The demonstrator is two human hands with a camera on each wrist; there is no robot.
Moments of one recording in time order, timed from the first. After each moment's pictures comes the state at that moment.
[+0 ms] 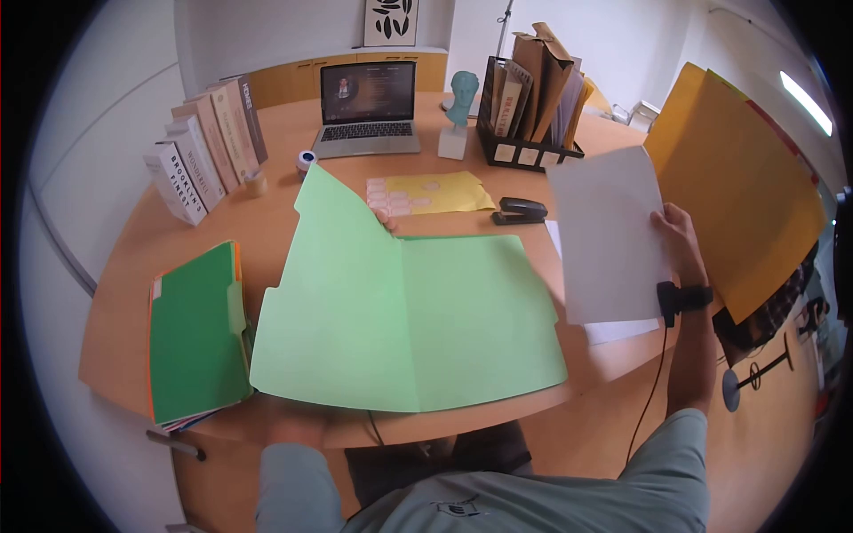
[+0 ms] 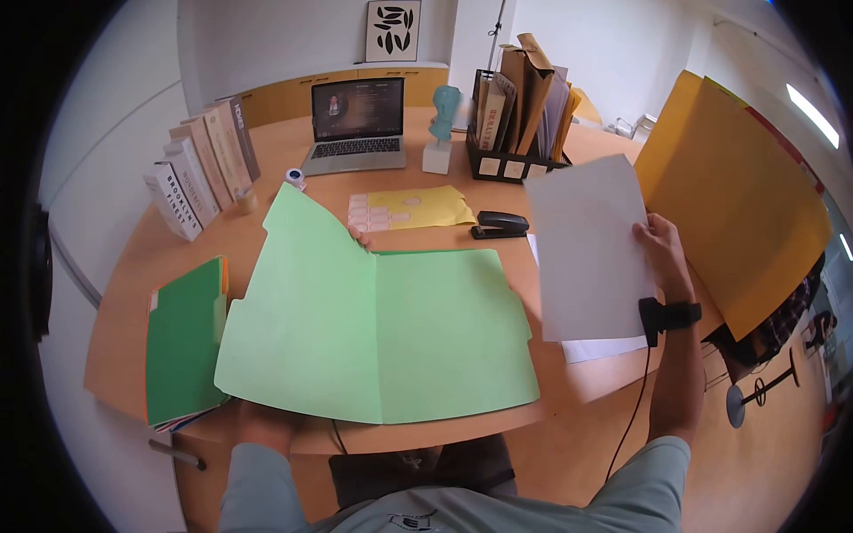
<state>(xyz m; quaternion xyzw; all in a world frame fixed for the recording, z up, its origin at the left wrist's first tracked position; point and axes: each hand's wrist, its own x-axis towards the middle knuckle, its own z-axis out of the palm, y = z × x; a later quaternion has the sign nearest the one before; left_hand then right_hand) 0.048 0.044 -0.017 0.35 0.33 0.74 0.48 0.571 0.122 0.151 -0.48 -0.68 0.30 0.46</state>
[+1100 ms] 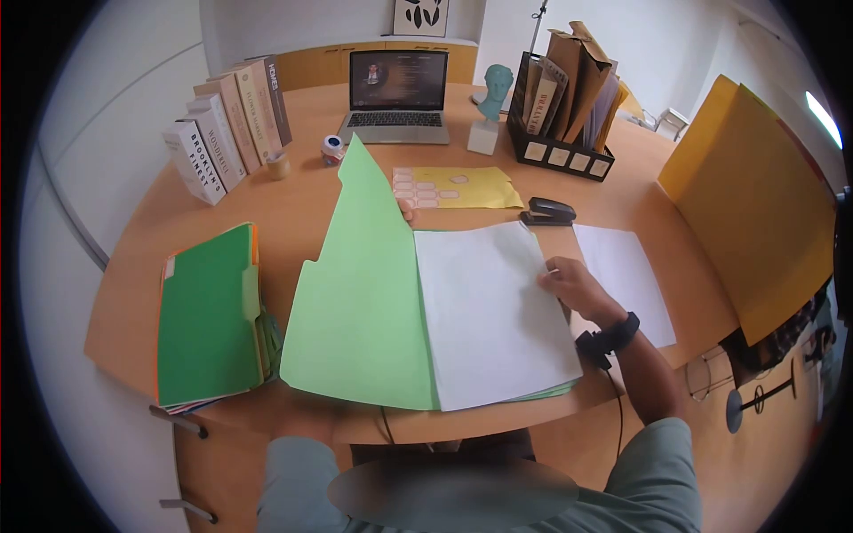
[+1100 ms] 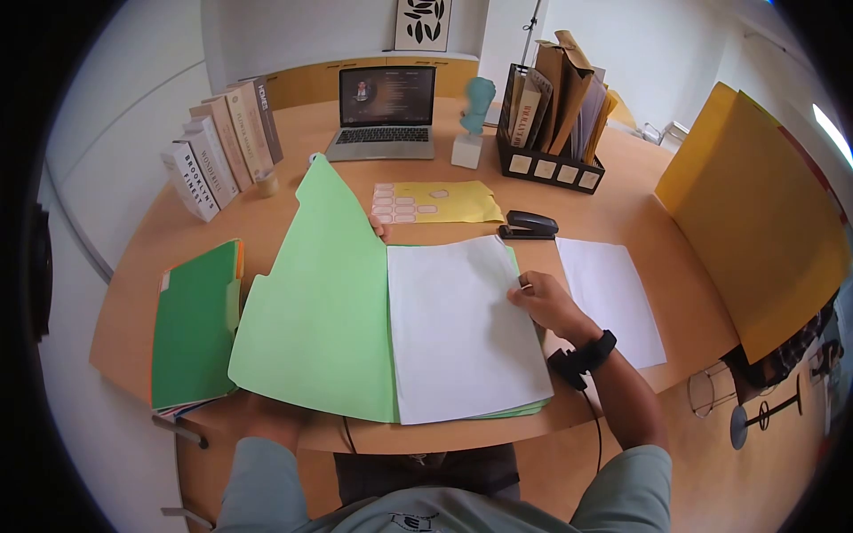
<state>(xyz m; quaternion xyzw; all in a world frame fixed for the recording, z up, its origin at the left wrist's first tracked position) 0.048 0.047 -0.017 0.36 0.34 0.73 0.48 0.404 0.079 0.055 -0.46 -0.75 0.44 0.15</state>
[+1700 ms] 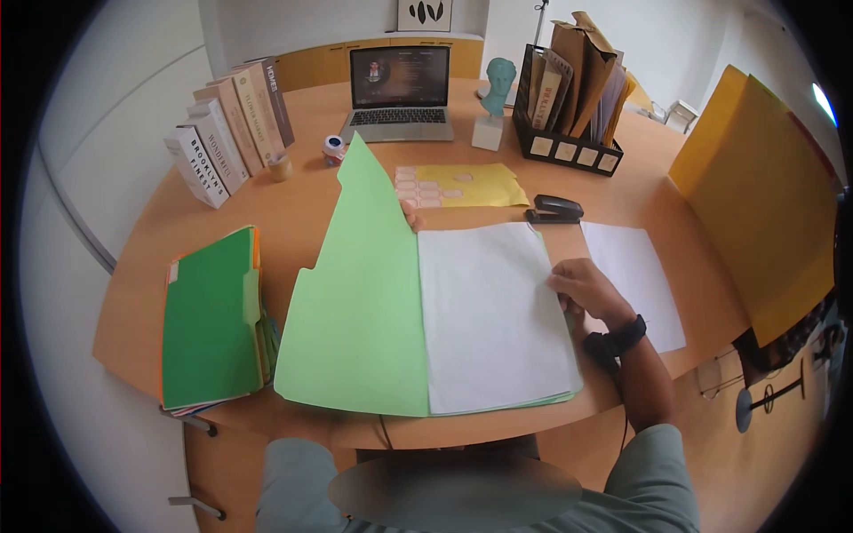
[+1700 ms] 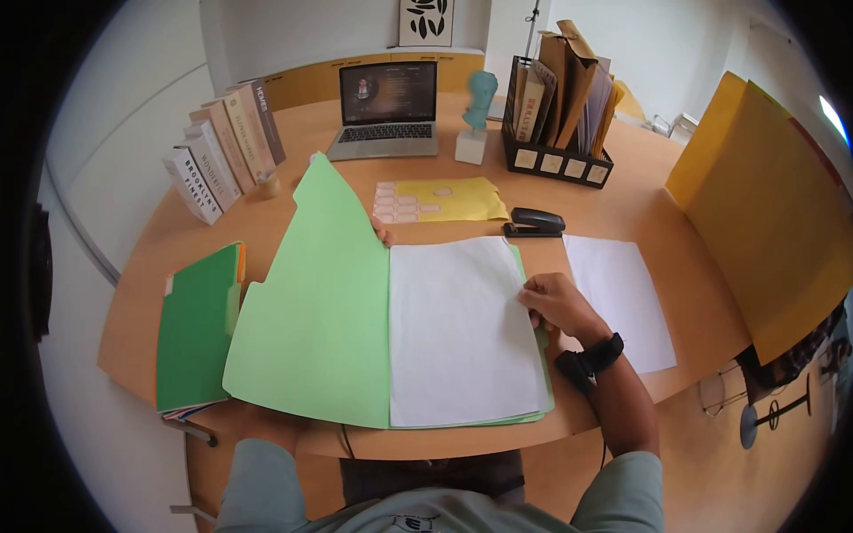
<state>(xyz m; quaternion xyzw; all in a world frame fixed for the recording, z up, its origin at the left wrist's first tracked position) 0.047 0.056 -0.014 0.37 0.36 0.72 0.47 0.415 0.092 0.054 -0.47 -0.73 0.49 0.13</state>
